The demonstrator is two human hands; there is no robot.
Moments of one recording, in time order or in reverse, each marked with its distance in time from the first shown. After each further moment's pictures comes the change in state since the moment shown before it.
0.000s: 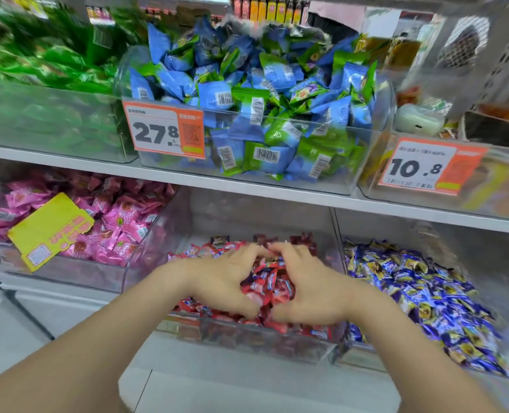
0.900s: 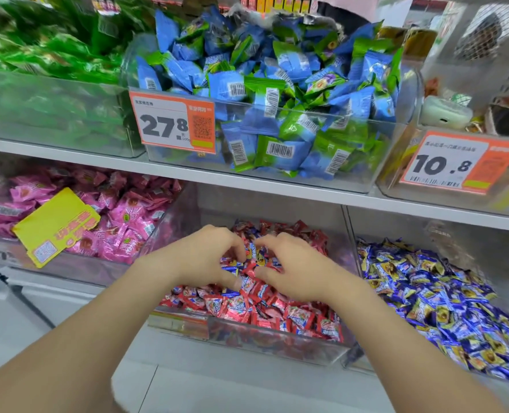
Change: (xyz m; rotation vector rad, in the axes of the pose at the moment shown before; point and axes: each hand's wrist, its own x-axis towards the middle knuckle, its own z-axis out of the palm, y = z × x) left_hand -0.006 -0.043 -0.021 0.071 0.287 -0.071; right_hand 0.056 -0.011 0.008 -0.104 0.196 -0.100
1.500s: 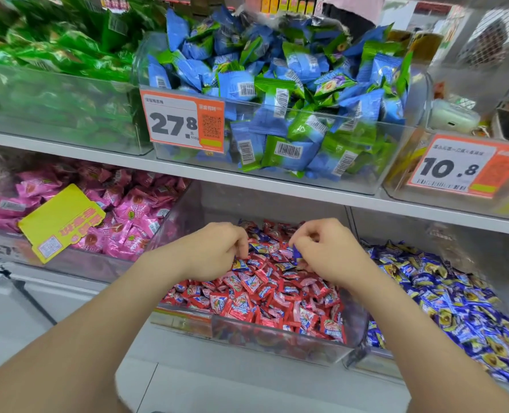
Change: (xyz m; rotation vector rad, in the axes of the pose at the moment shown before) left_hand -0.002 0.009 -0.006 -0.039 -0.010 -0.048; right_hand -0.022 0.005 -0.034 0.484 0.267 0.257
